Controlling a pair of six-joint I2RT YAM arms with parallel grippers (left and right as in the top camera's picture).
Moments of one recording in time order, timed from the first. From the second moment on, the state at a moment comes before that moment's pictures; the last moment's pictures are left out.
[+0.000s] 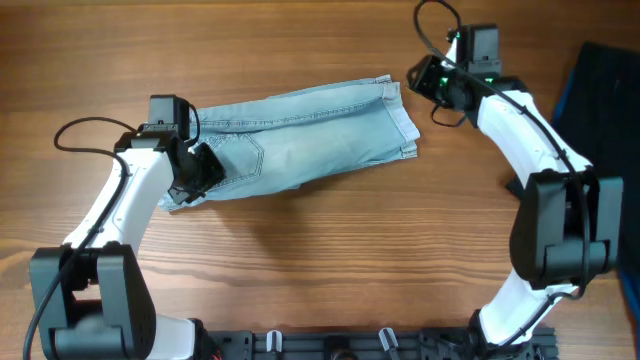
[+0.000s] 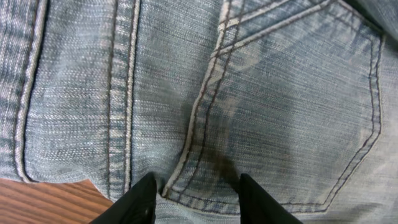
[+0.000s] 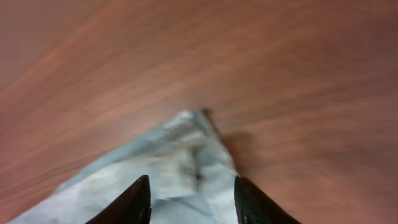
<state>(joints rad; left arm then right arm) 0.01 1.62 1.02 -0.80 0.10 -0.59 0.07 1.92 1.37 -0.35 -0.23 0.53</state>
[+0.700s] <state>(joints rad) 0.01 1.62 1.02 -0.80 0.08 -0.58 0.22 2.19 1.26 0.19 -0.53 0.77</state>
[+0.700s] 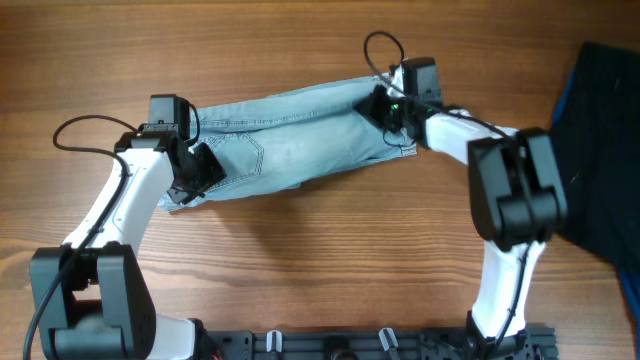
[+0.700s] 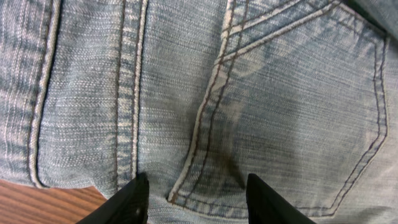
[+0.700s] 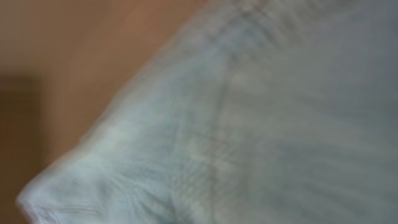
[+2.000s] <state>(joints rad) 0.01 1.62 1.02 -0.78 0.07 -0.57 0.42 1.78 1.33 -0.29 -0.35 0.41</state>
